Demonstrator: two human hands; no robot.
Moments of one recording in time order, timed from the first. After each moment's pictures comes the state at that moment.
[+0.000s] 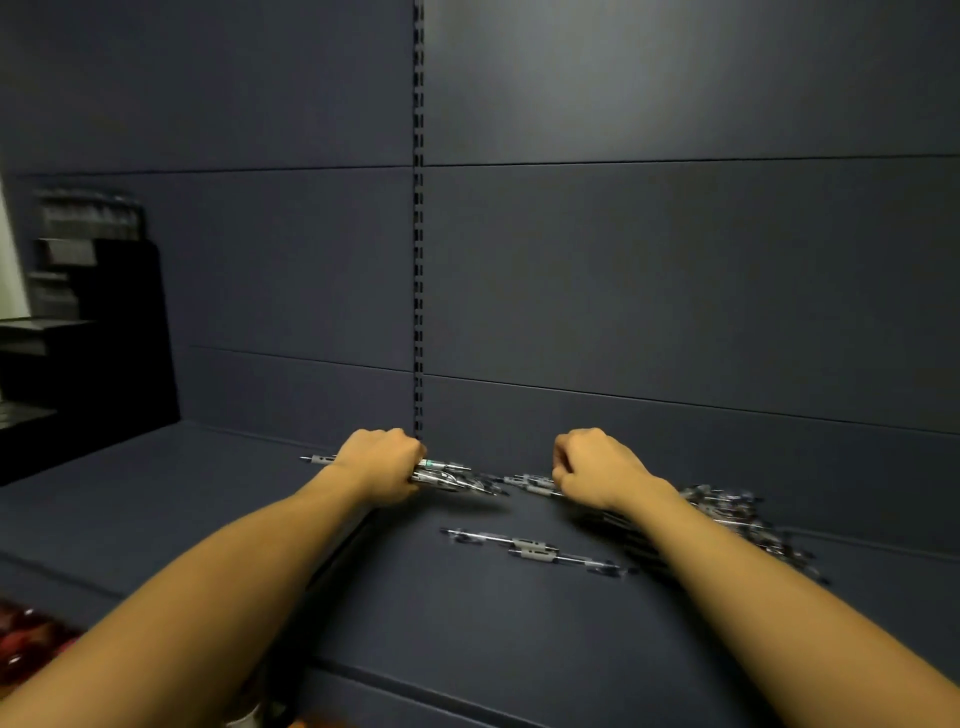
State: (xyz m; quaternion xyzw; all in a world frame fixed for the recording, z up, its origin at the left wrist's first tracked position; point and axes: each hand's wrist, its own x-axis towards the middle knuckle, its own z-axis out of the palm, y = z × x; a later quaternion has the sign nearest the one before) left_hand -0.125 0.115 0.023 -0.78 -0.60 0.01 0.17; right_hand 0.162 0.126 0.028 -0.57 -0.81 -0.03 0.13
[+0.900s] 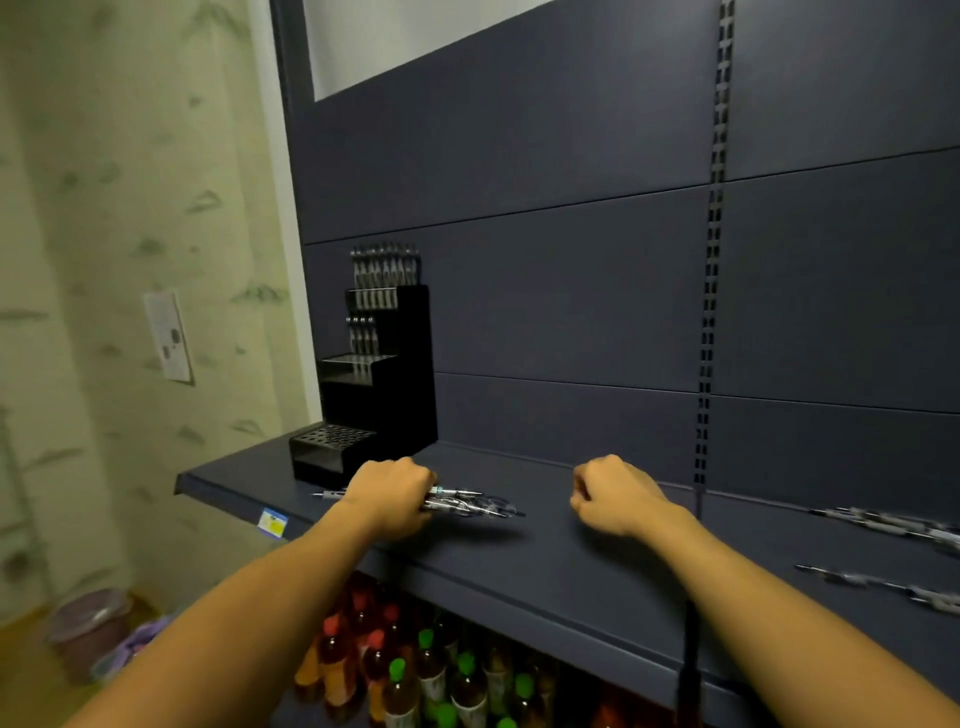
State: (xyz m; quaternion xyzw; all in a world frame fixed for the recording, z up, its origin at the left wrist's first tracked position) left_hand -0.486 0.012 0.027 -0.70 -0.68 0.04 0.21; right_hand -0.204 0.093 0.015 -0.50 -0.85 0.01 0.14
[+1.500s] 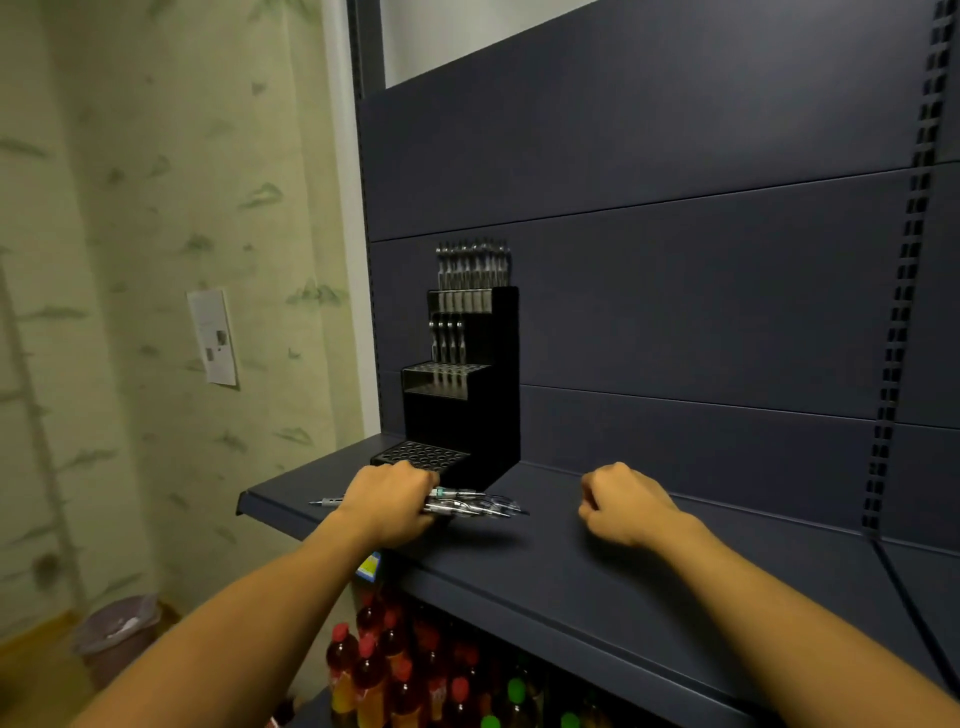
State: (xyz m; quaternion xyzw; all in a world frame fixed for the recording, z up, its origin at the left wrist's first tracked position) left_hand -0.672 0.041 0.025 -0.70 -0.68 -0.02 0.22; right_hand -0.383 0.130 0.020 -0.49 -0.86 -0.01 0.11
